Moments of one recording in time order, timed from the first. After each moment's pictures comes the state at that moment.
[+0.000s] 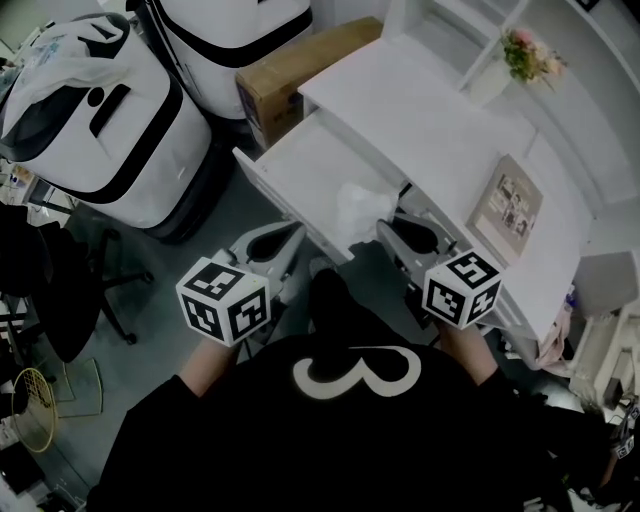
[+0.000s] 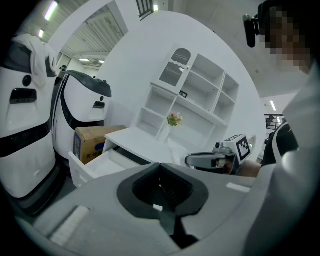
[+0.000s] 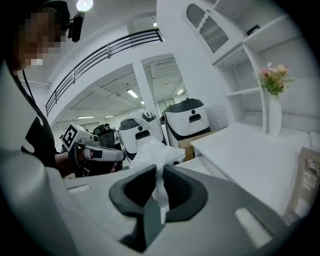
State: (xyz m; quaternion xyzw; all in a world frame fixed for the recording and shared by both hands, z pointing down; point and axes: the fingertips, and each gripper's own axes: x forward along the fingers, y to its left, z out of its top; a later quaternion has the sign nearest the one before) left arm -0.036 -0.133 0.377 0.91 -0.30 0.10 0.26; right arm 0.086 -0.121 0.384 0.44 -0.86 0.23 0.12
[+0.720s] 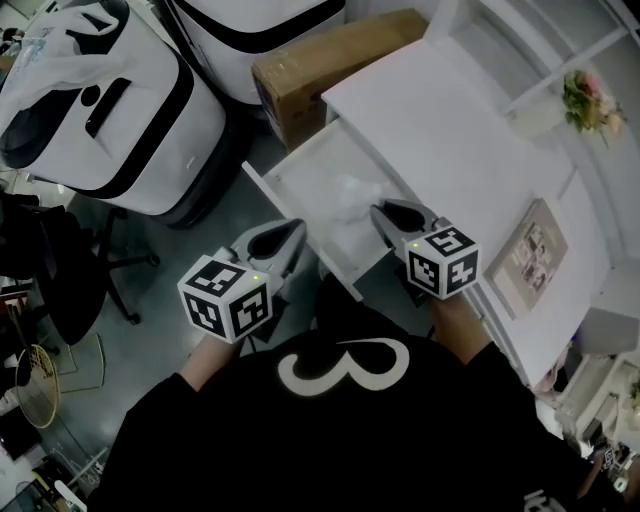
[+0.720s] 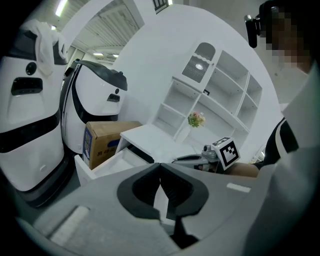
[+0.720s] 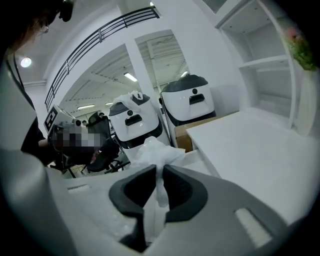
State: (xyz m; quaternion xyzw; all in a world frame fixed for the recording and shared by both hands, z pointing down) left arm -0.039 -0.246 0.415 0.88 -0.35 0.12 0.31; right arm 0.081 -0.270 0.471 0.39 -0.85 0.27 0.20
